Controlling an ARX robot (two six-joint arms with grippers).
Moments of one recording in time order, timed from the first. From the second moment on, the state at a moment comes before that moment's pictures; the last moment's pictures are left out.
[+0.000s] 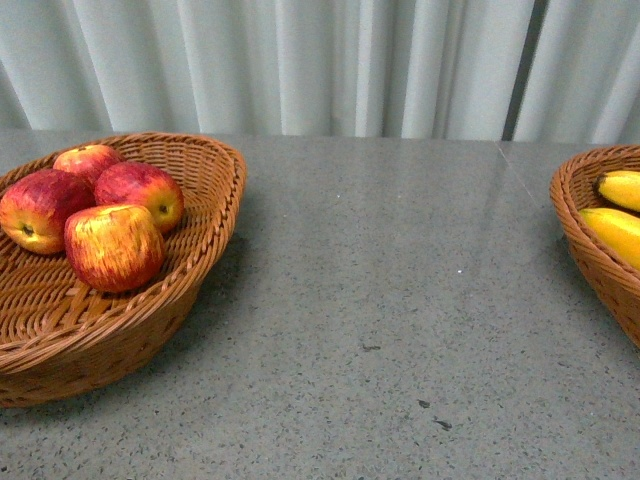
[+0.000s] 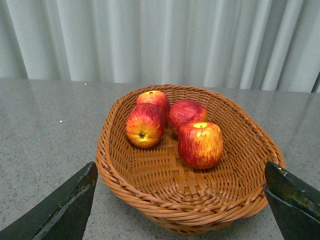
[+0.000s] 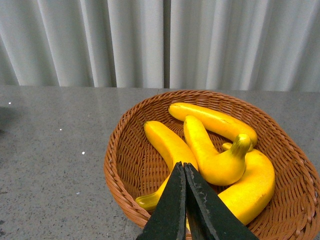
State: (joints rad) left arm 0.00 0.01 0.01 0.00 0.00 -0.01; right arm 0.00 0.00 0.01 0.00 0.00 -0.01
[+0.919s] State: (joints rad) left arm 0.00 0.01 0.01 0.00 0.00 -0.01; right arm 0.00 0.00 0.01 0.00 0.00 -0.01
